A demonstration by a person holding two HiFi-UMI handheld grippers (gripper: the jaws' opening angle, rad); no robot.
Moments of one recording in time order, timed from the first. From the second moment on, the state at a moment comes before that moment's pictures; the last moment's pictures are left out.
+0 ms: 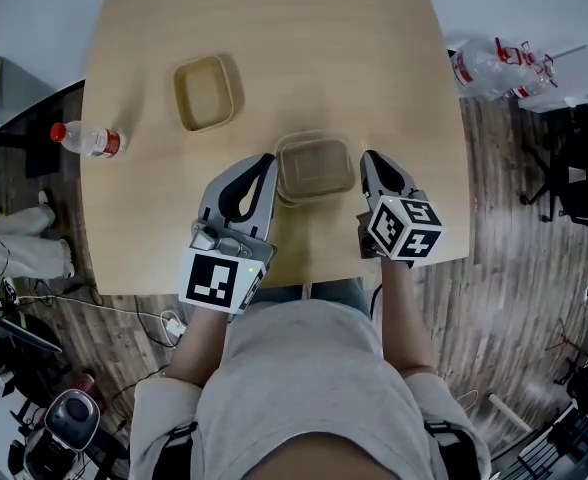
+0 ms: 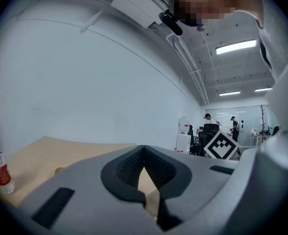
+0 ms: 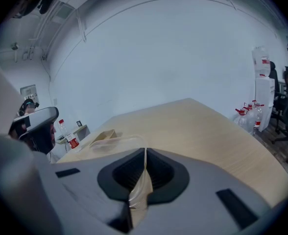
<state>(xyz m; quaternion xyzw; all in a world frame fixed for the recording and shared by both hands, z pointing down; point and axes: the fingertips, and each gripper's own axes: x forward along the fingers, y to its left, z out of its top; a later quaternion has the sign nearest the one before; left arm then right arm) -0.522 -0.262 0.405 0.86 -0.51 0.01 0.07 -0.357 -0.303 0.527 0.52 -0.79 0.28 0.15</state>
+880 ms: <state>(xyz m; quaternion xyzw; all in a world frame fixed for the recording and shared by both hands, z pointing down) -0.525 -0.267 0.378 0.86 -0.50 -0.01 0.05 -0.352 -0.297 0.449 0.56 -0.80 0.19 0.11</state>
